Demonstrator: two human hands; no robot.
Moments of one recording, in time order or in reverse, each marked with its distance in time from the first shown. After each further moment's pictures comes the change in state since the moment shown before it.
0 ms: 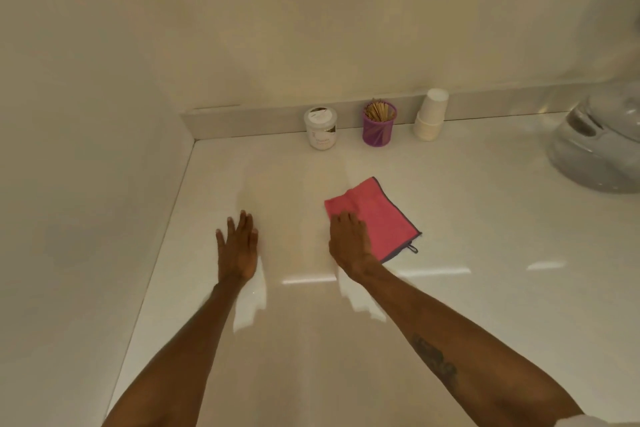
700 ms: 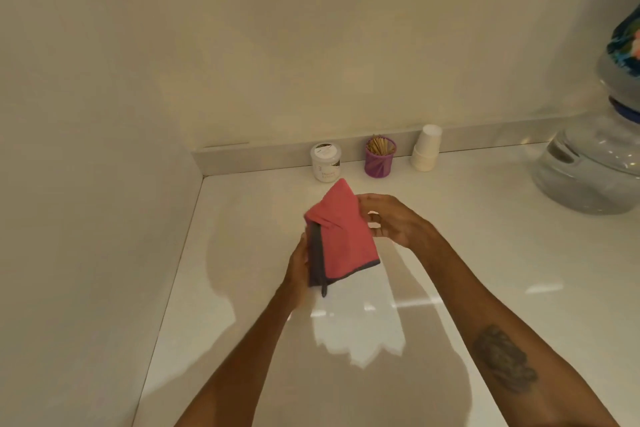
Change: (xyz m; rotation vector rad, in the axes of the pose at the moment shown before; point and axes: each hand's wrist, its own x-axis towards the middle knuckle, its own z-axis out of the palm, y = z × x) left_hand 0.002 0.118 -0.017 -1.517 -0.418 -0.473; right_hand 0.031 0.057 -0.126 1.610 -0.332 0.293
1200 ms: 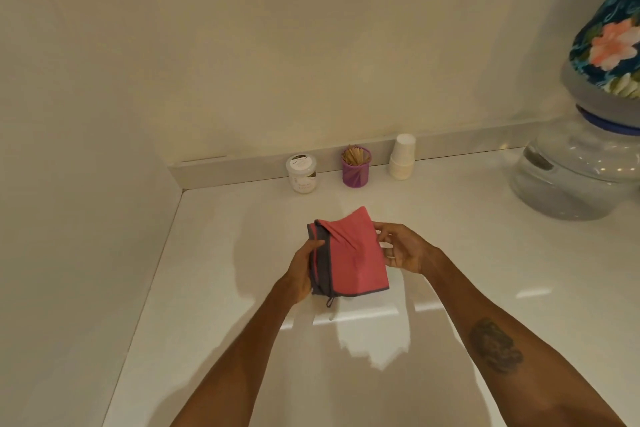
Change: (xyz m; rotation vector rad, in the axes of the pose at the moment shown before) left_hand 0.009 -0.005 0.083 0.155 -0.024 -0.119; right_hand -0.006 0.045 -0.109 0.222 0.043 0.243
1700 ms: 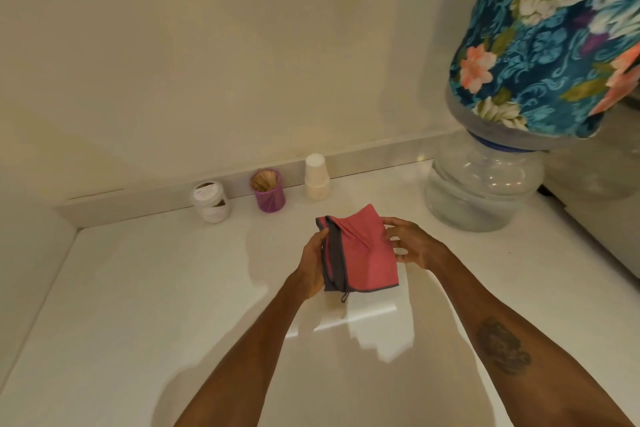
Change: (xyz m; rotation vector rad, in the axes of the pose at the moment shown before) left_hand 0.055 -0.016 0.244 -0.027 -0.160 -0.019; right_hand -0.034 -0.071 -0.219 -0.203 0.238 -0.113
